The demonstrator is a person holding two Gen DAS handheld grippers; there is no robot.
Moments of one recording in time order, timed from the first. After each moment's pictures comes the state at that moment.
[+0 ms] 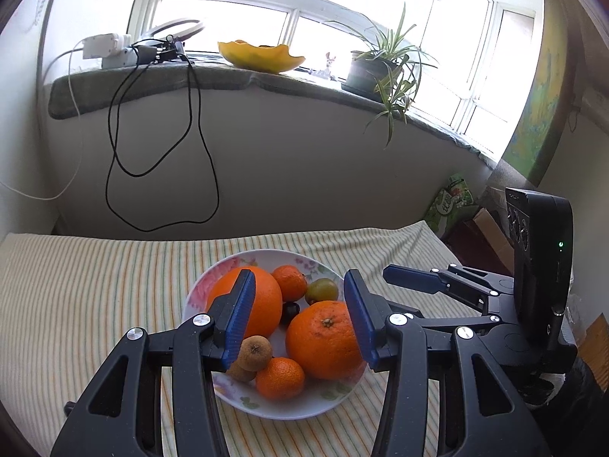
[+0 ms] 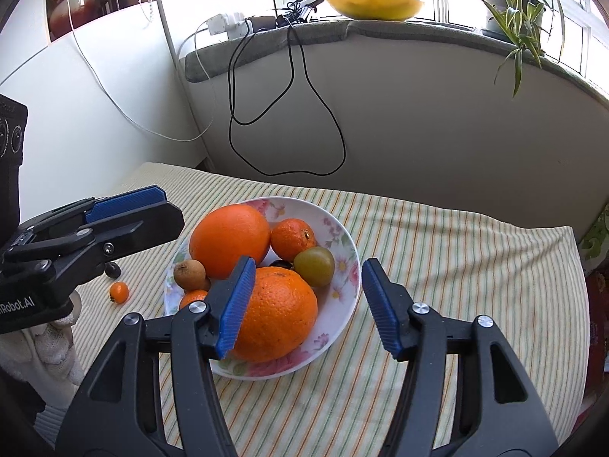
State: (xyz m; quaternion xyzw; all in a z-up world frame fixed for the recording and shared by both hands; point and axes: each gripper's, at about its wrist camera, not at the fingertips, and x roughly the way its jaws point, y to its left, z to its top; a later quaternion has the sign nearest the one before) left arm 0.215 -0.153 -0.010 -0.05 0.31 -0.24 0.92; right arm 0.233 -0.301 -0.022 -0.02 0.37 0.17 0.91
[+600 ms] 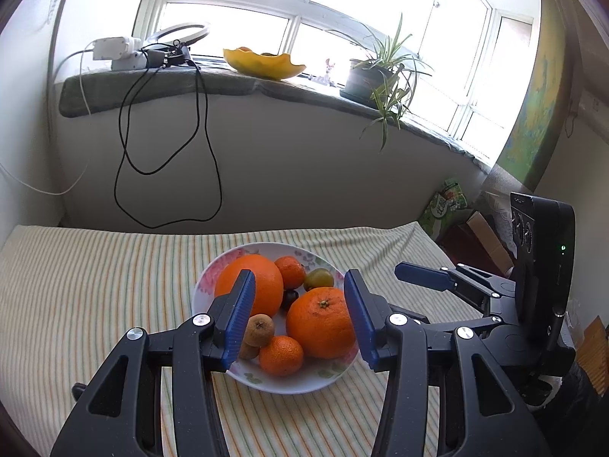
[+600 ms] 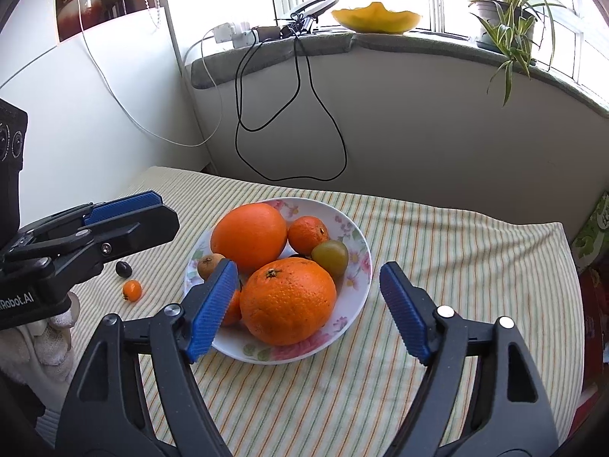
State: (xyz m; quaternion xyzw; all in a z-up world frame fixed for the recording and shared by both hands) left arm 0.193 -0.140 -0.002 -0.06 0.31 -0.24 0.92; right arm 0.205 -0.292 -0.013 -0.02 0.35 0.16 0.92
